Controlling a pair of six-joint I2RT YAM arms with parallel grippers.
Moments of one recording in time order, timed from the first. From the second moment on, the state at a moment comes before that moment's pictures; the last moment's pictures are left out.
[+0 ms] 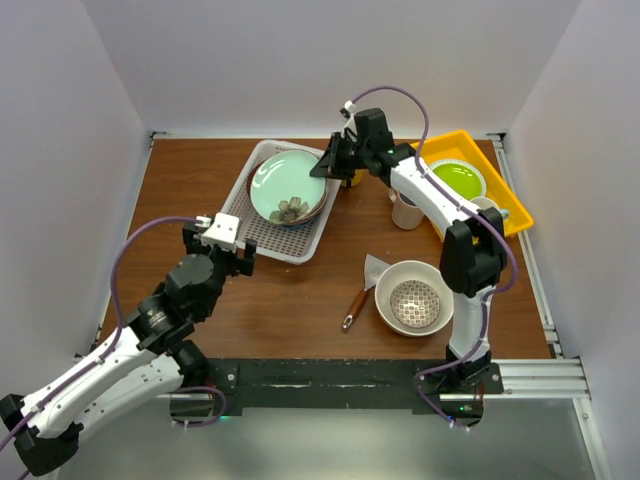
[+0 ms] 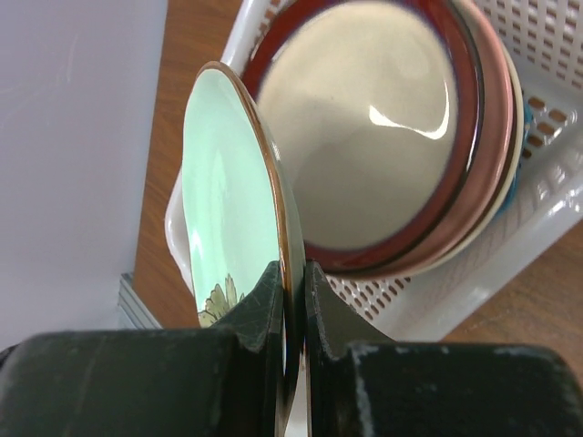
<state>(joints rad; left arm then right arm) -0.81 0.59 0.64 -0.25 -0.65 0.04 0.46 1.99 1.80 -0.40 -0.42 0.63</state>
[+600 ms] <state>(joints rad) -0.81 0.51 0.62 -0.26 -0.74 0.03 0.45 2.23 2.01 -0.37 -0.42 0.67</state>
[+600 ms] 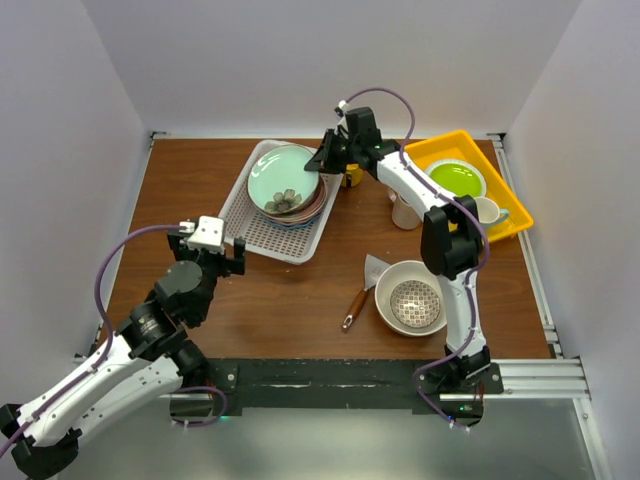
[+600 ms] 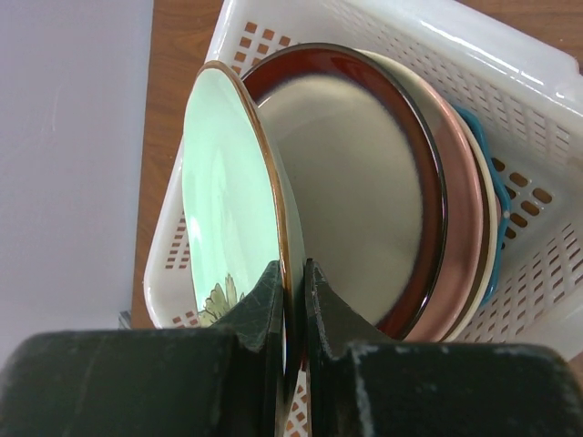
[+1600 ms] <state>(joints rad) -0.81 0.52 0.62 -0.26 -0.73 0.03 0.44 2.25 2.03 -0.41 -0.35 0.52</state>
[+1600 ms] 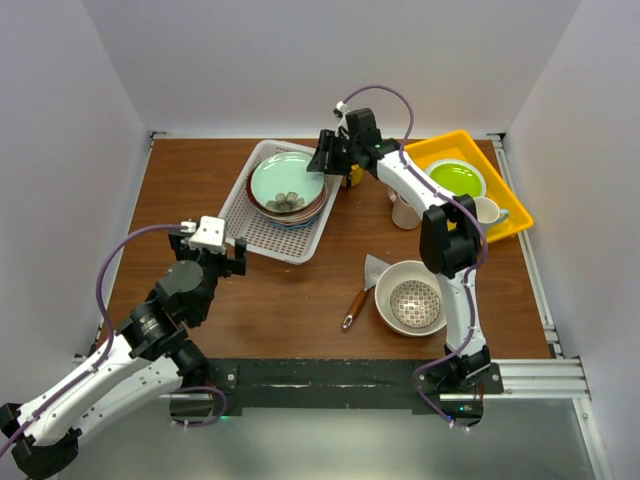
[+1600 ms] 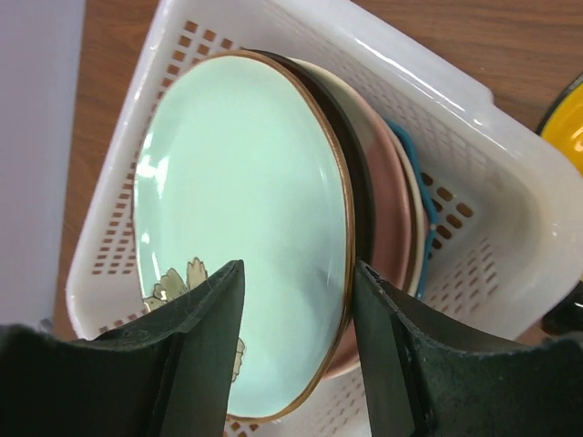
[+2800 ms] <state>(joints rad) -0.74 0.48 0.61 -0.22 -0.50 -0.04 0.42 1.34 1.46 -0.45 -0.58 -0.30</state>
